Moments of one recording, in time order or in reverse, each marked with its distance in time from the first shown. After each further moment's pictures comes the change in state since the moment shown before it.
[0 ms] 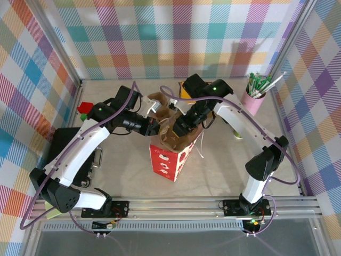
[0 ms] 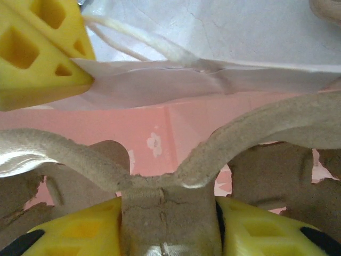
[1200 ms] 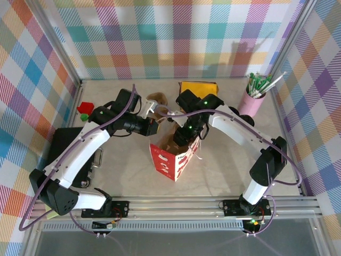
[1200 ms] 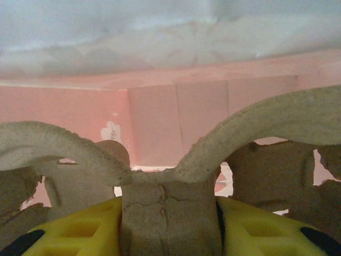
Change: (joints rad) left arm 0.000 -0.028 -0.078 0.082 -0.126 -0.066; right arm 0.092 -0.069 -0.280 0.189 0.216 0.051
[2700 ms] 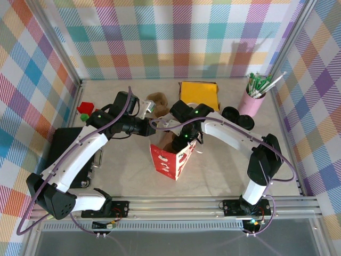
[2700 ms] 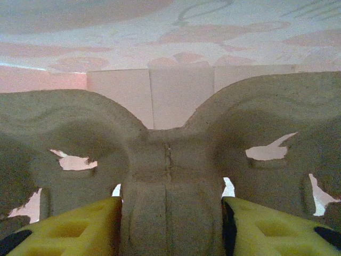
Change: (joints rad) left arm 0.000 -0.044 -0.051 0.050 -0.029 -0.082; right arm 0.053 0.032 -0.134 0.129 0.113 -0.111
